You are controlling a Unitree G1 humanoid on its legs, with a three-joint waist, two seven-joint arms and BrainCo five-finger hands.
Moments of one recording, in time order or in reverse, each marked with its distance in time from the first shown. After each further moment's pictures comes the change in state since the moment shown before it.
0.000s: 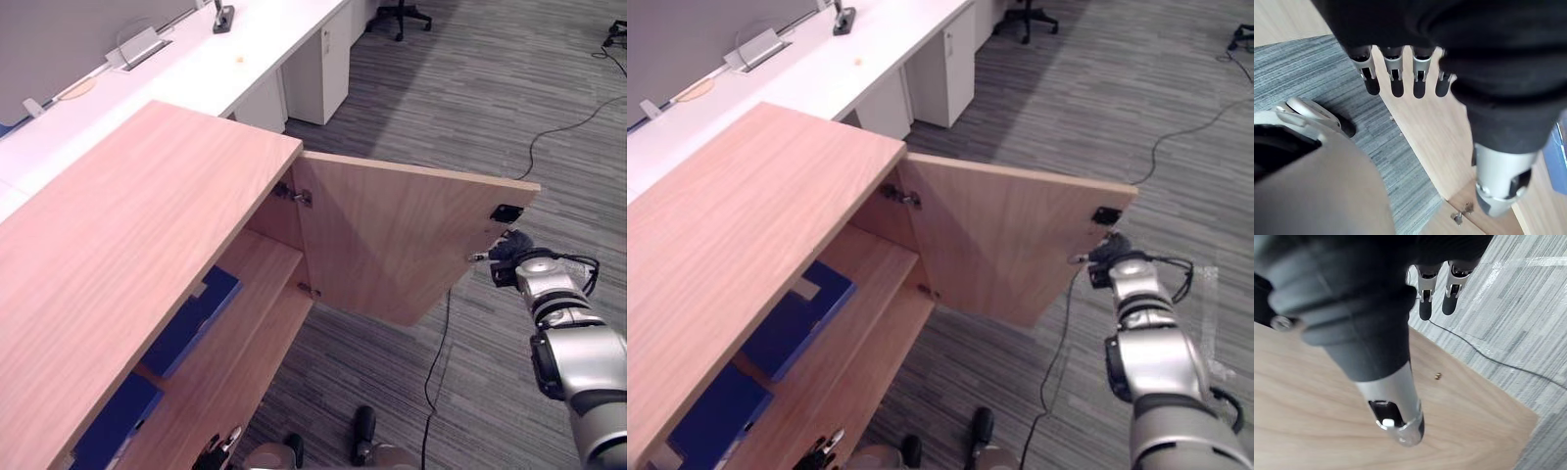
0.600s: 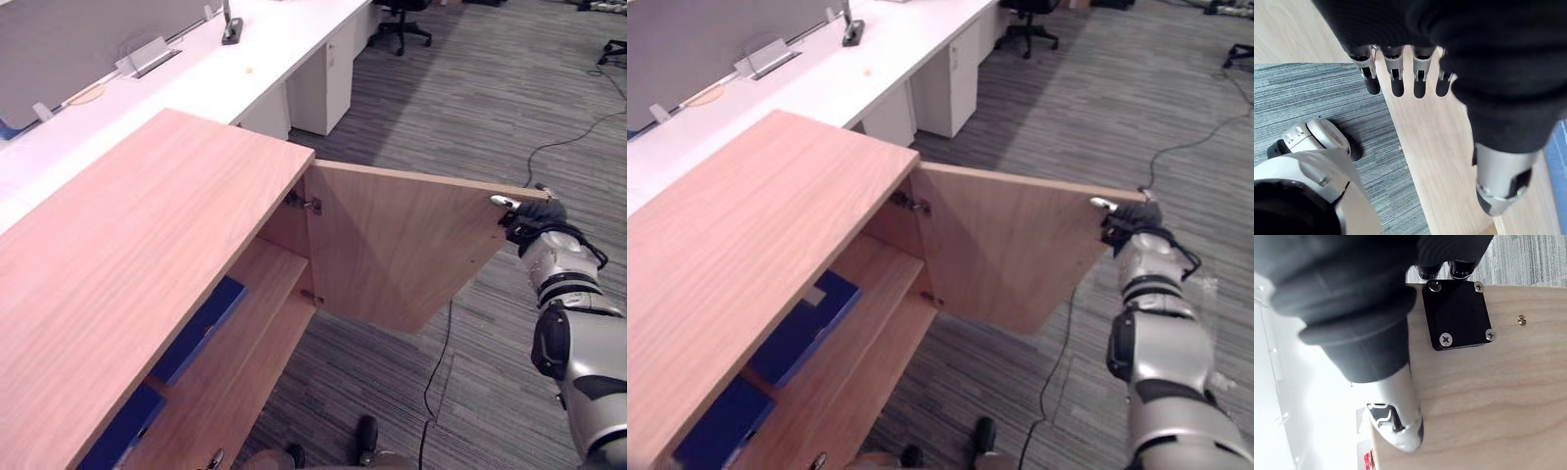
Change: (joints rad) left arm -0.032 -0.031 0.235 0.208 0.016 0.002 0.046; right arm -0.119 -0.010 -0.346 -0.011 0.393 -0.036 -0.097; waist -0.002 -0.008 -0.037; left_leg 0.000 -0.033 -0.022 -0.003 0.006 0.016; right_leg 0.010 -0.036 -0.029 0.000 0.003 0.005
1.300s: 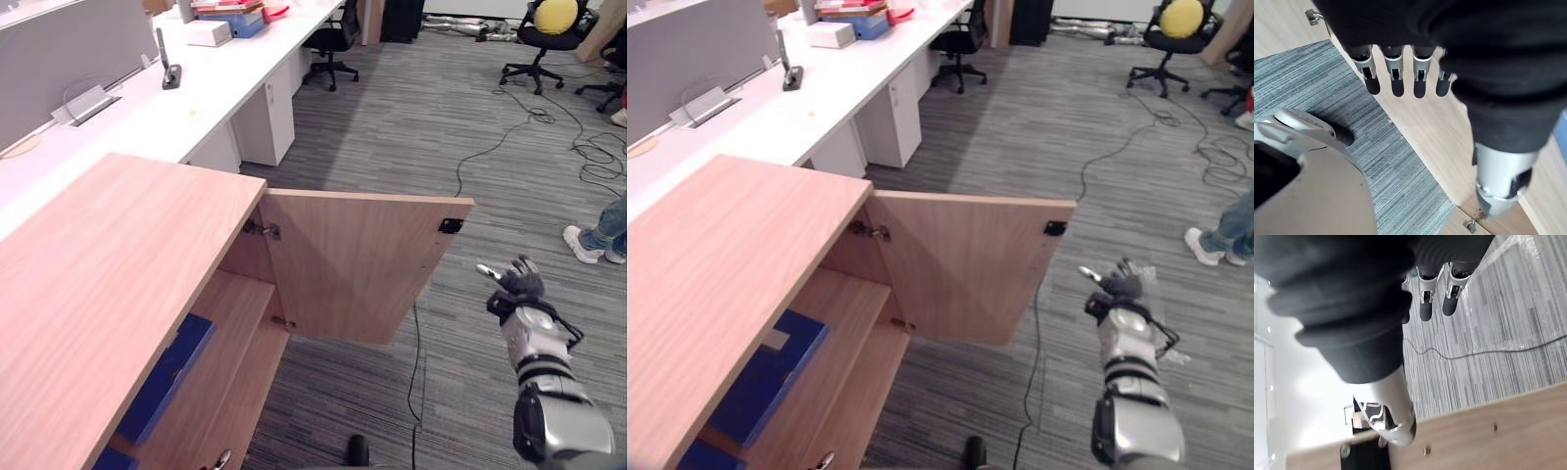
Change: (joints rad) left arm -0.040 0.011 0.003 0.044 0.129 0.030 0.000; right arm 0.401 0.149 -0.060 -0.269 -0.033 -0.043 -0.059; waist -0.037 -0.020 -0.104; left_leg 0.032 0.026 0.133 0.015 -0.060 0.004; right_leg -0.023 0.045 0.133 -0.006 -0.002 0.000
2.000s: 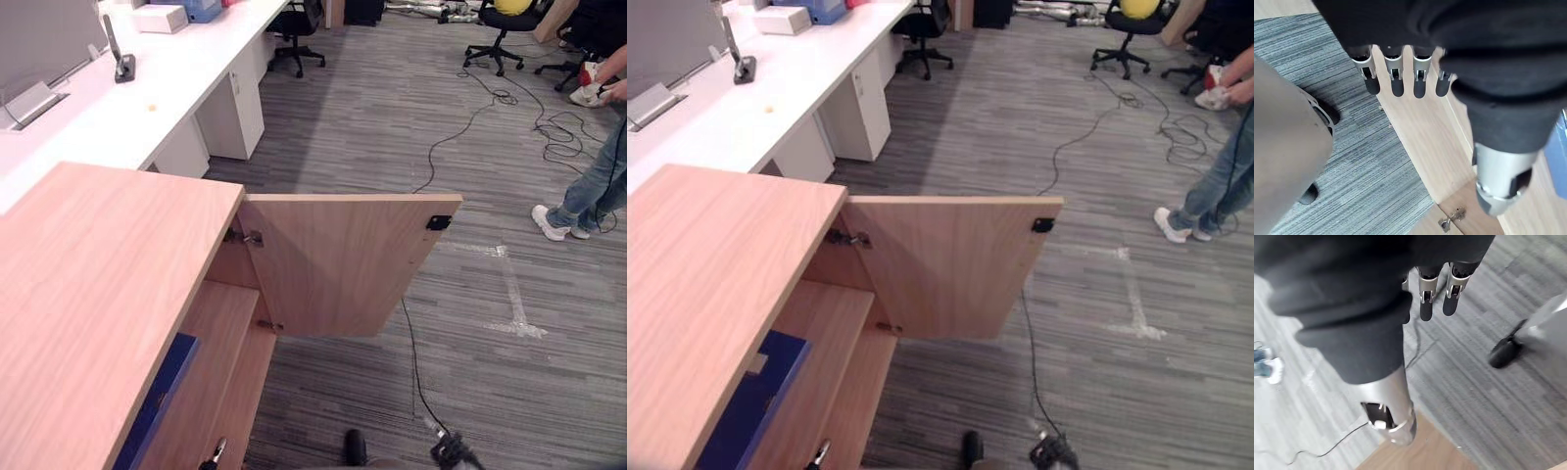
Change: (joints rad) left arm -0.071 -0.088 0.227 -0.001 0.031 0.001 0.015; right arm 0.588 0.432 -0.315 -0.125 -0.004 0.051 -0.035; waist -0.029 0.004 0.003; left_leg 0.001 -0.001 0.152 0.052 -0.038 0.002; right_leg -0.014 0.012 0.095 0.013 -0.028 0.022
